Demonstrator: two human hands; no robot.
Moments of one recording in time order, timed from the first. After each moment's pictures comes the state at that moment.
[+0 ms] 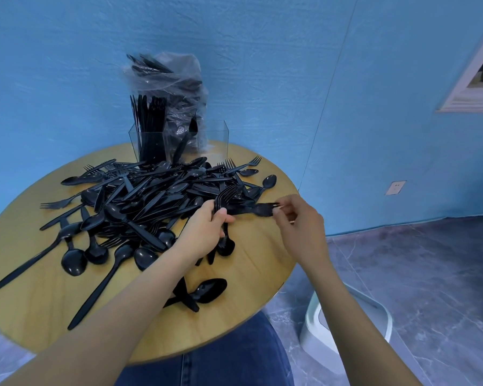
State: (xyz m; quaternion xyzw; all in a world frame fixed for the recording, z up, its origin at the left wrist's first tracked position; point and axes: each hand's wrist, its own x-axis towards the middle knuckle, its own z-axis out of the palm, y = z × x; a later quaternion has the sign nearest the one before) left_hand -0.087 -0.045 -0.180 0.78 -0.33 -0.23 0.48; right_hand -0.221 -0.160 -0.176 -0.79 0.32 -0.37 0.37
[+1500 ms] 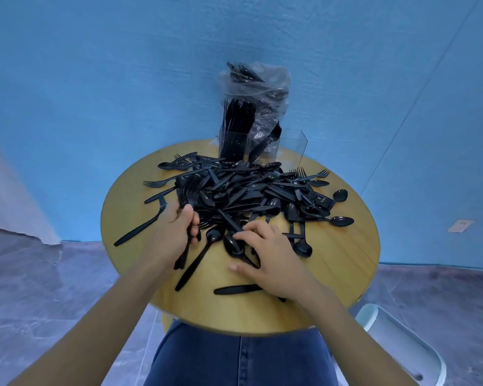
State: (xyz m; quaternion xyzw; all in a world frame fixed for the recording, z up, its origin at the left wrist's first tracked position) left_hand -0.029 0.113 -0.177 0.70 -0.17 -0.14 0.68; right_hand -0.152 -0.035 -0.181 -0.98 0.05 -0.07 0.17
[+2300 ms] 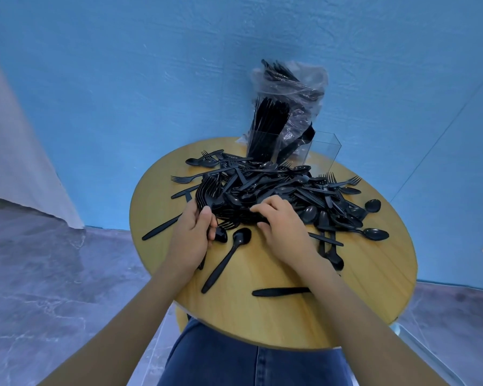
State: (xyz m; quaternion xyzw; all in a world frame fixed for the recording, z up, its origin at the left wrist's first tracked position) left_hand -0.019 0.124 -0.198 0.72 -0.20 -0.05 0.66; right_hand -0.082 -0.042 -0.181 -0.98 0.06 -0.16 0.12
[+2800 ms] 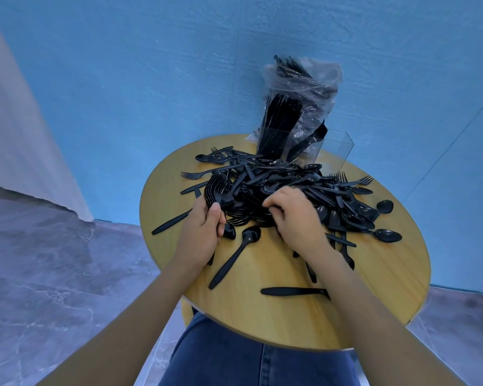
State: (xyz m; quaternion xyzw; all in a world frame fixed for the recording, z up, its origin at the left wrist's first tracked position) left_hand -0.019 0.124 -0.198 0.72 -0.21 -0.04 0.66; right_hand -0.074 -0.044 -0.169 -0.96 0.06 -0.21 0.15
